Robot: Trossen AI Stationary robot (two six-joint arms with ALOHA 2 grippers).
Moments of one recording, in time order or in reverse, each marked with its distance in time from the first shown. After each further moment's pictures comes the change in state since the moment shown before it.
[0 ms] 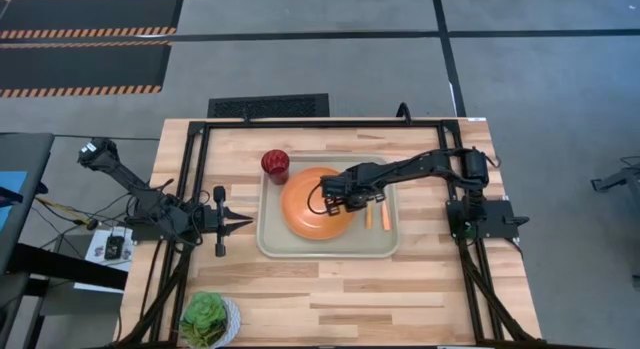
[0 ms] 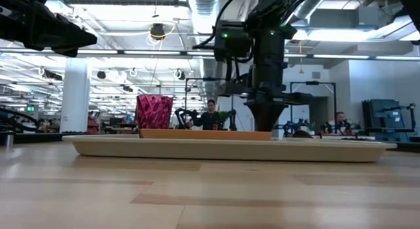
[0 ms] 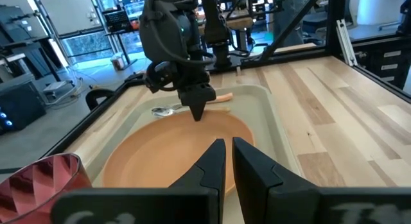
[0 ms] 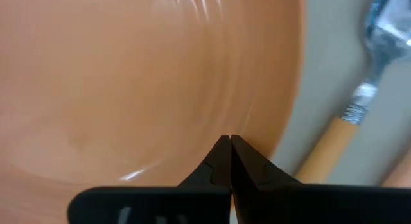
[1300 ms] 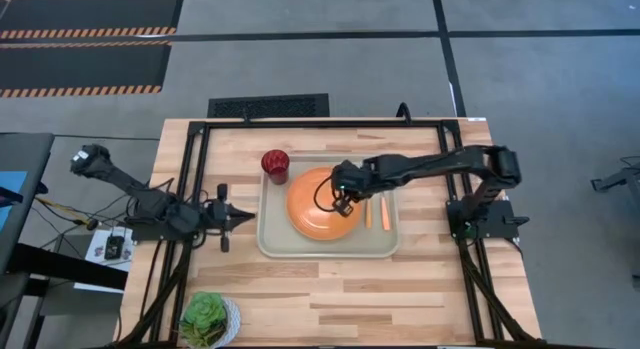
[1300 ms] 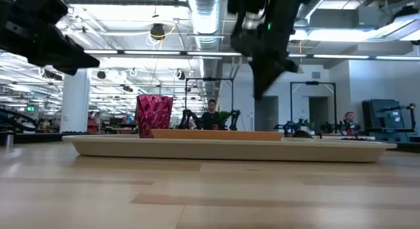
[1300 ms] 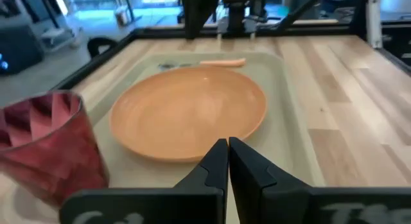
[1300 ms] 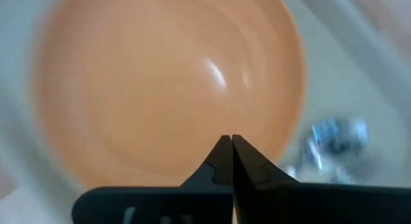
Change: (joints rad) left arm 0.119 -0.001 0.000 -0.152 0.084 -0.200; right arm 0.033 -0.222 -0.005 0.013 0.158 -0.511
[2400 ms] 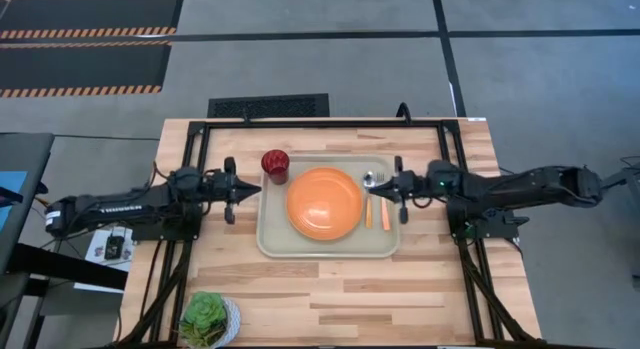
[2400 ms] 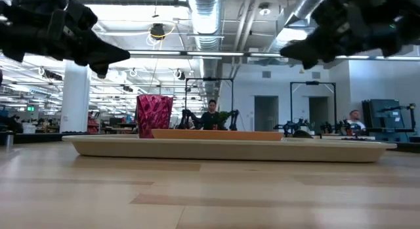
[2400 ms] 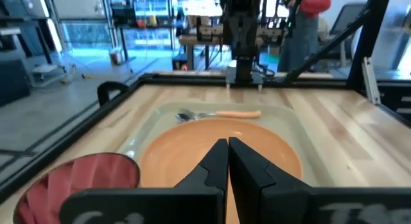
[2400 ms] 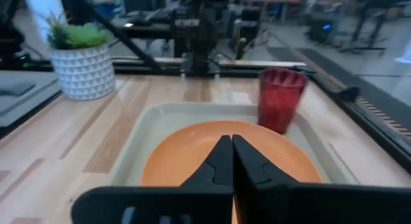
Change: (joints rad) left arm 0.810 -0.001 -0.029 0.278 0.837 0.182; right arm -0.125 -0.812 -1.054 1.337 -0.388 -0.729
